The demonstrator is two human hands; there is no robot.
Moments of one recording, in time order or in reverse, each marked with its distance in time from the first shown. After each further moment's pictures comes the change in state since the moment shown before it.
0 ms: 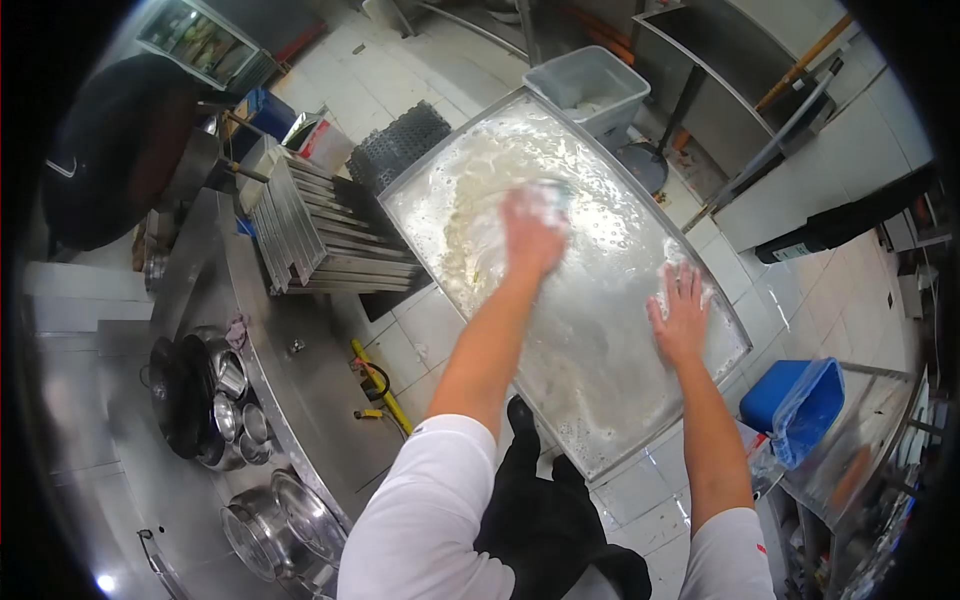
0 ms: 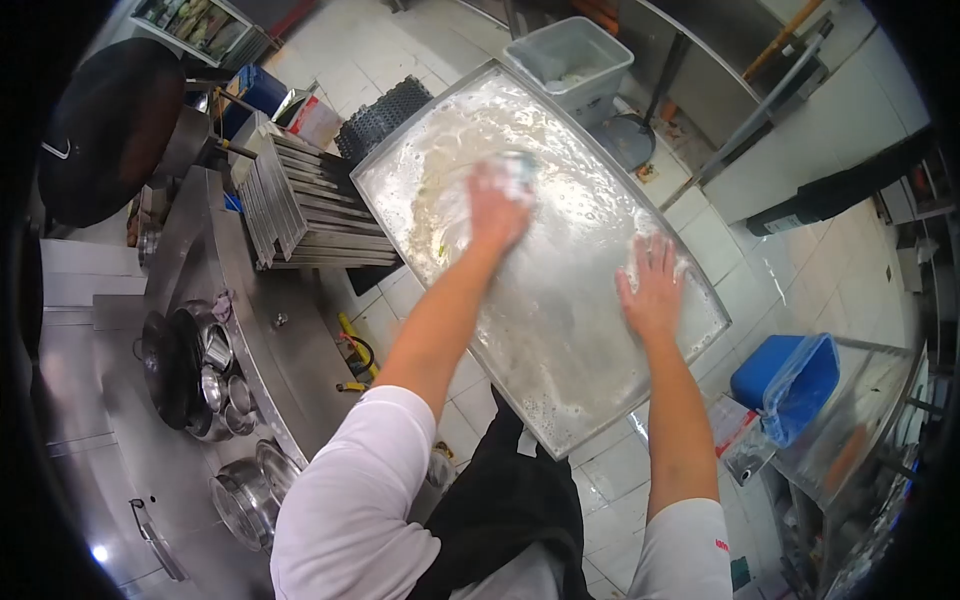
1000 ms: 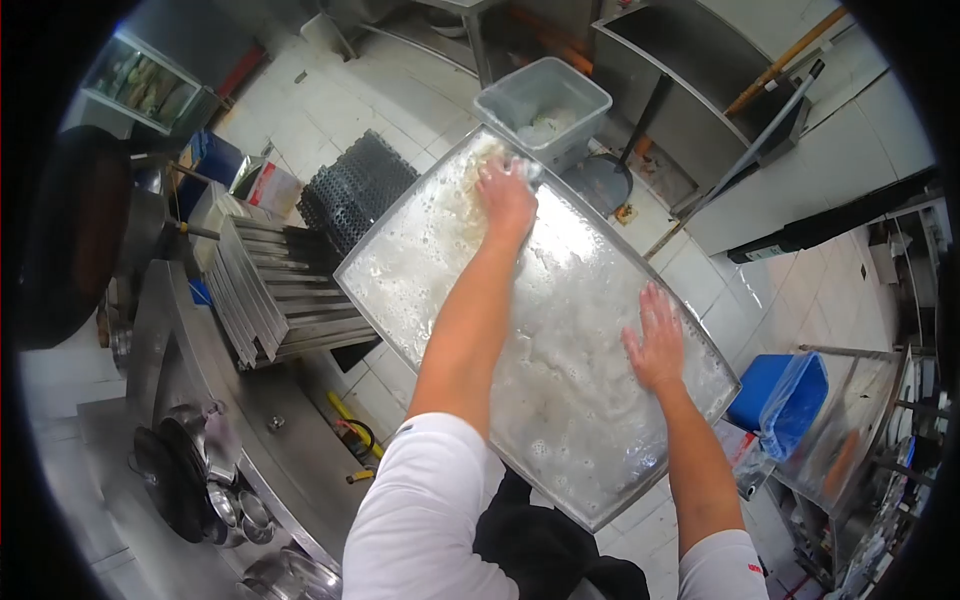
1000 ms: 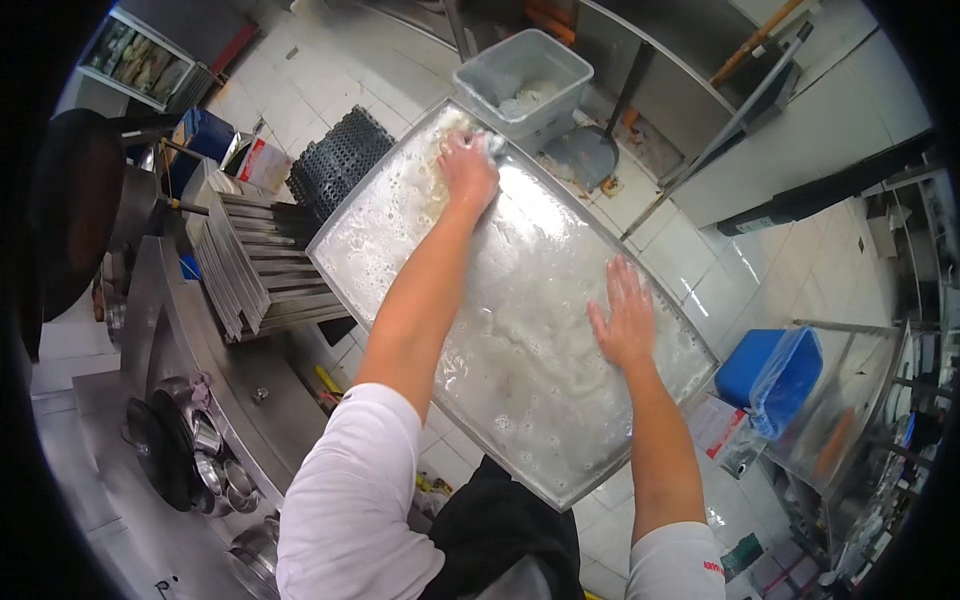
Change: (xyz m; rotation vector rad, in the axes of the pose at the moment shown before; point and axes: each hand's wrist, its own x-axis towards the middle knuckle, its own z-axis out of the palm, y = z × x) left_hand 0.176 0.004 -0.004 -0.169 -0.077 -0.017; right_hand 0.057 -0.012 0.018 0.076 -0.050 -0.035
